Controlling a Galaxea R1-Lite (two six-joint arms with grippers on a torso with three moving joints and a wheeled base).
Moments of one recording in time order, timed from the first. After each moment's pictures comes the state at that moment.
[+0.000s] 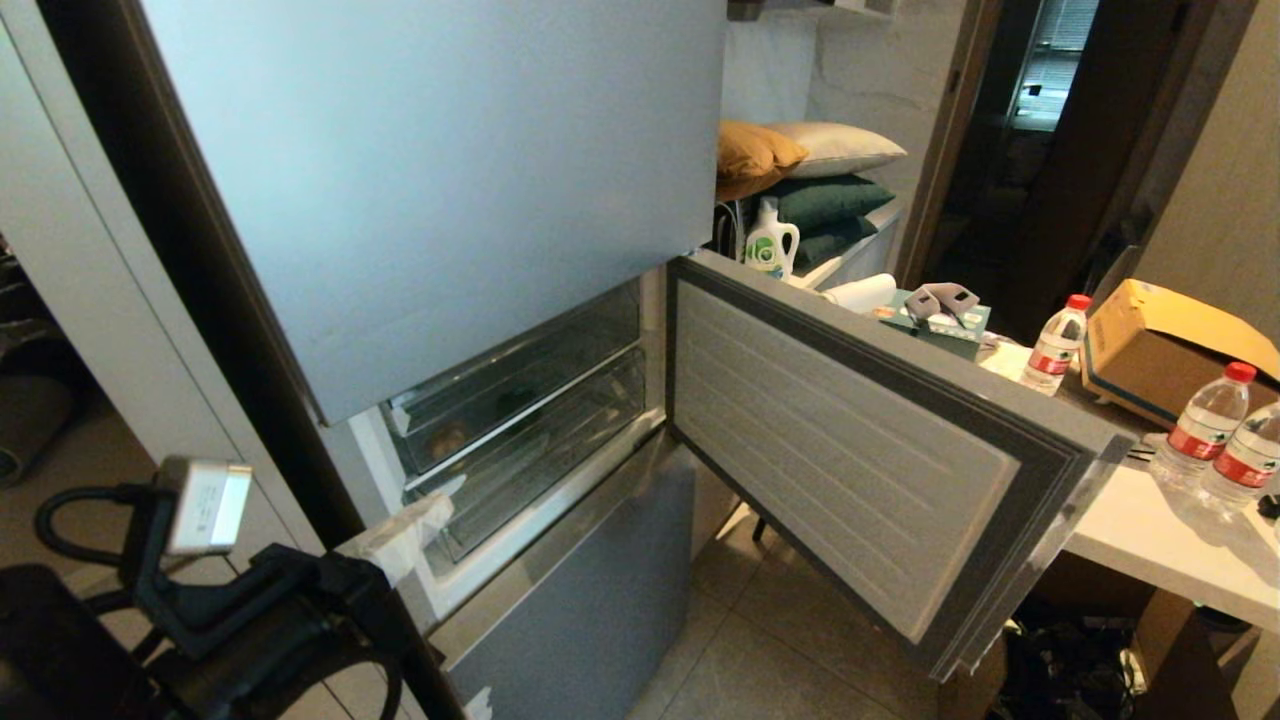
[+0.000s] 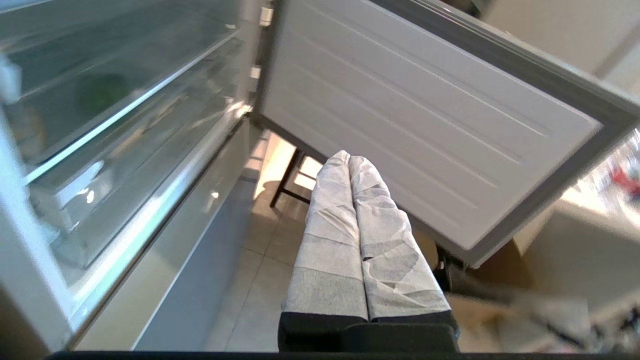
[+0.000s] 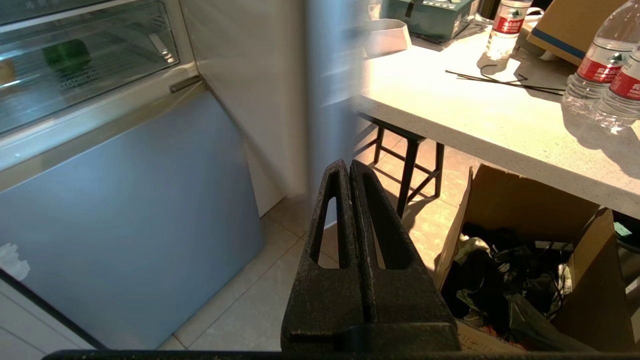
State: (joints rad) left arm -0.53 1.52 -0.06 -1.51 0.06 -0.20; right arm 0.01 0.00 0.00 0.00 0.00 0.03
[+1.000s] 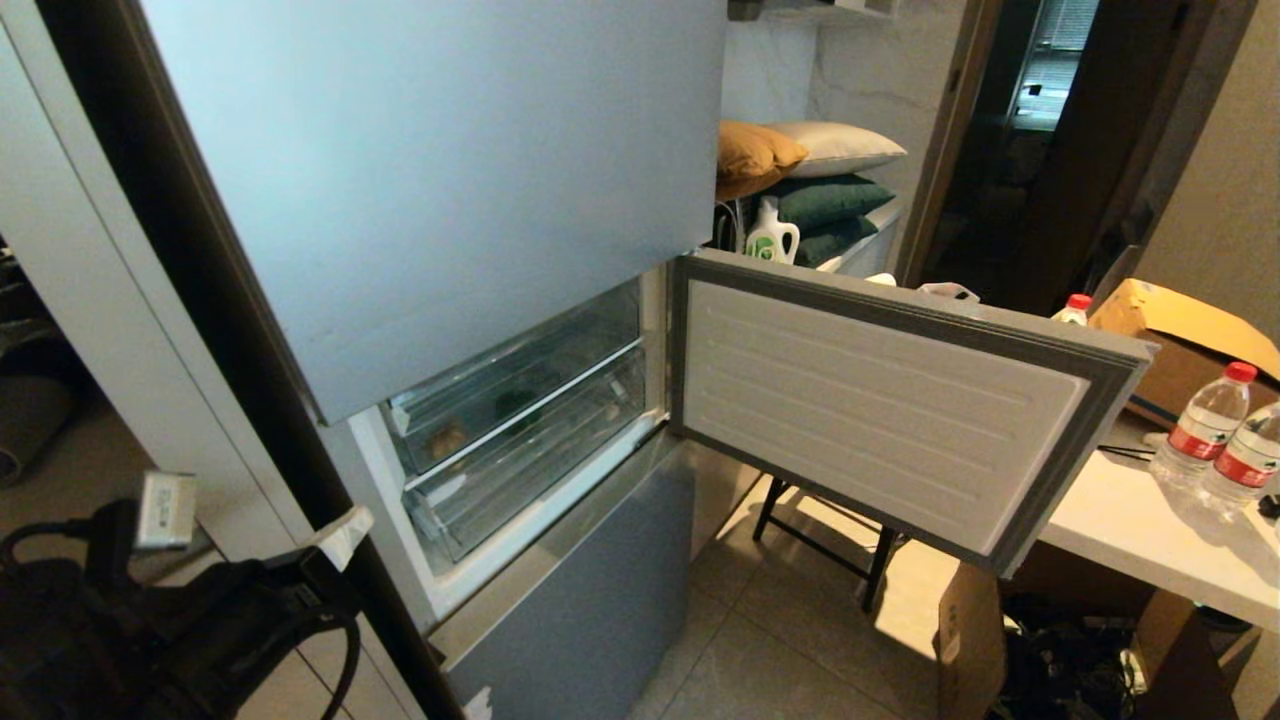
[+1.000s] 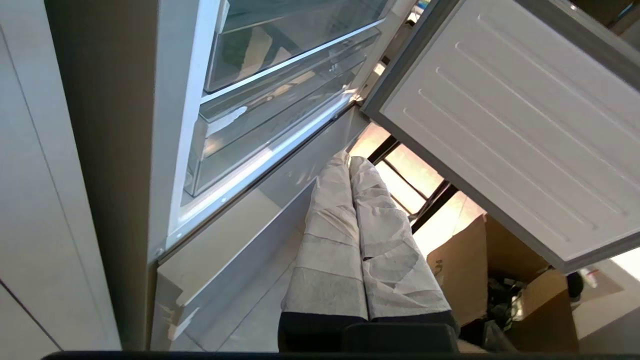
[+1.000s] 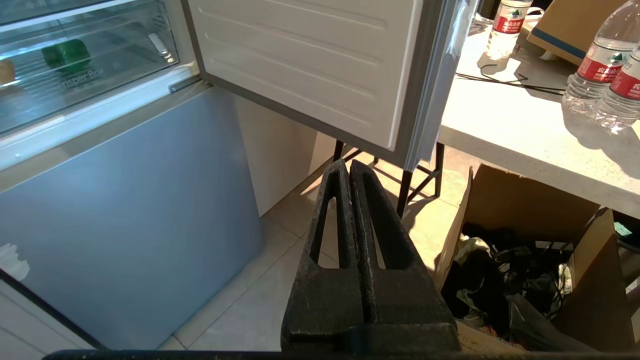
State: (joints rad) left arm -0.34 1.58 0.00 -1.50 0.19 -0.35; right arm 0.01 0.00 0.00 0.00 0.00 0.03
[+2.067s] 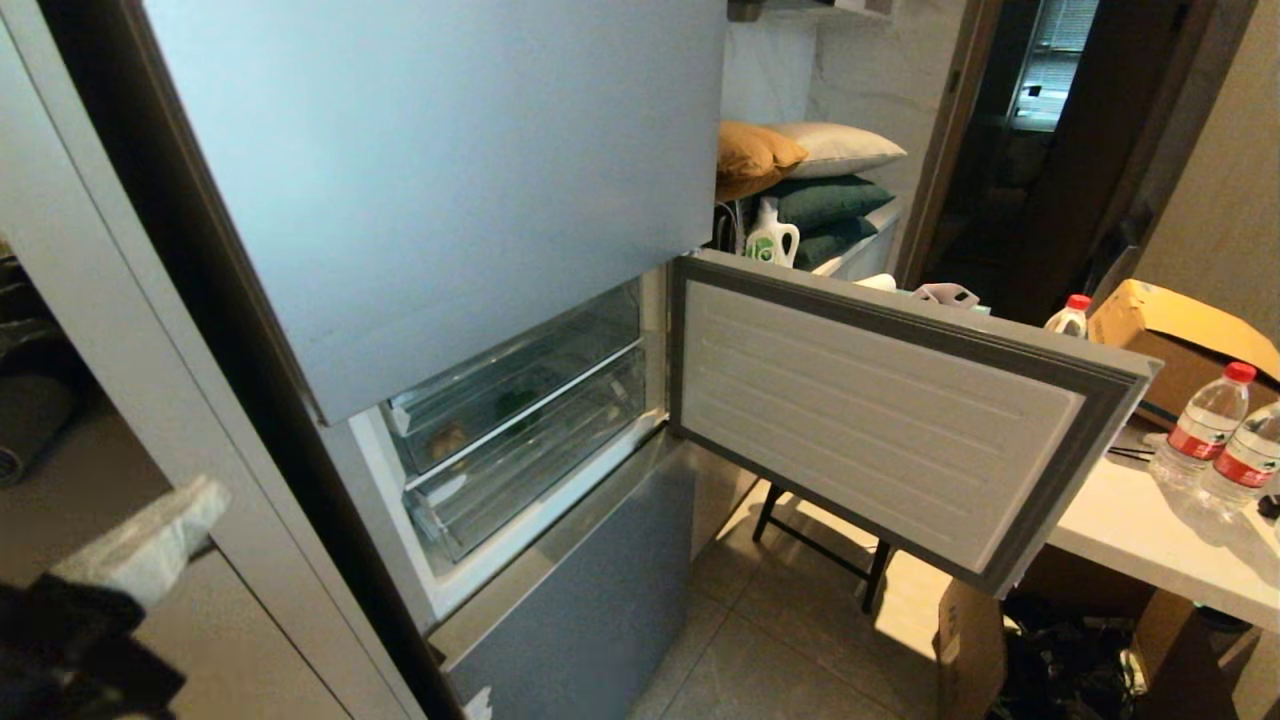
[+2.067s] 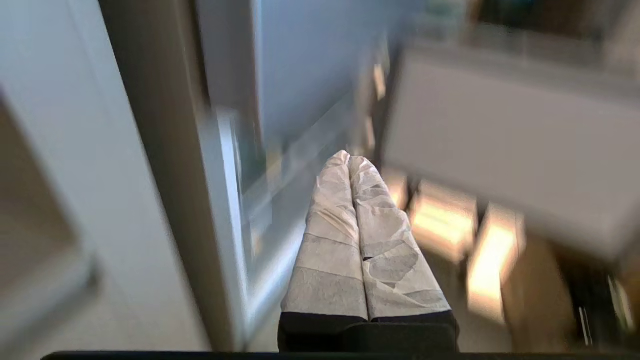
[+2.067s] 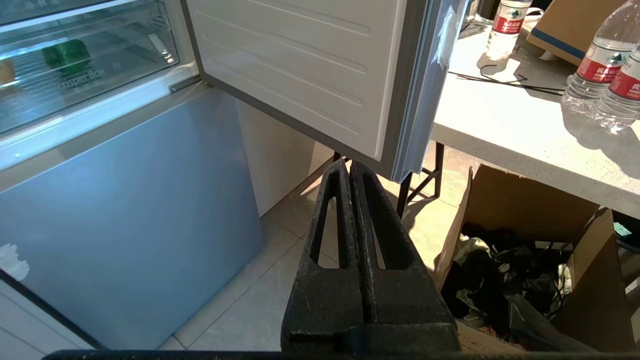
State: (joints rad) left arm -0.40 0.91 -0.13 -0.90 0.21 0.03; right arm 0.01 0.00 0.00 0.00 0.00 0.03
